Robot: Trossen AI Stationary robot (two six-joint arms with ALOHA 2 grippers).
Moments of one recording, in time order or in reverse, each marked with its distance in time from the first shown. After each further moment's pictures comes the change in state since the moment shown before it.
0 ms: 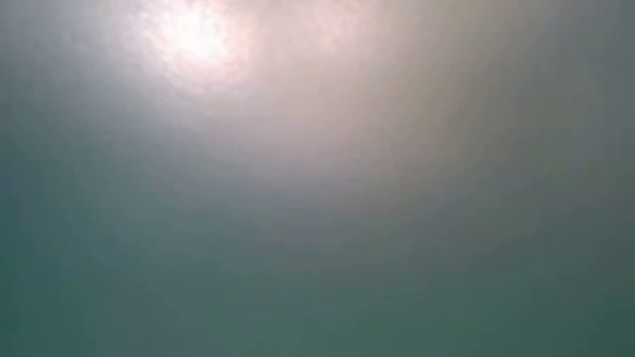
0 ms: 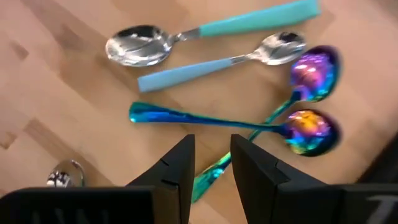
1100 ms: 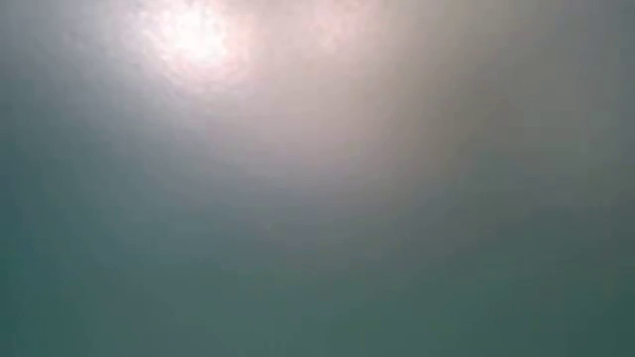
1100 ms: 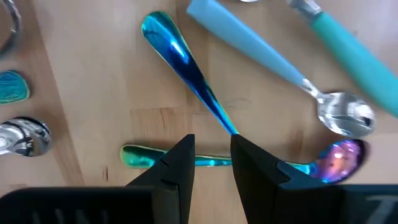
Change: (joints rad) left arm 0.000 0.000 0.000 0.000 0.000 0.000; right arm 0.000 0.361 0.124 -0.076 -0.005 -0.815
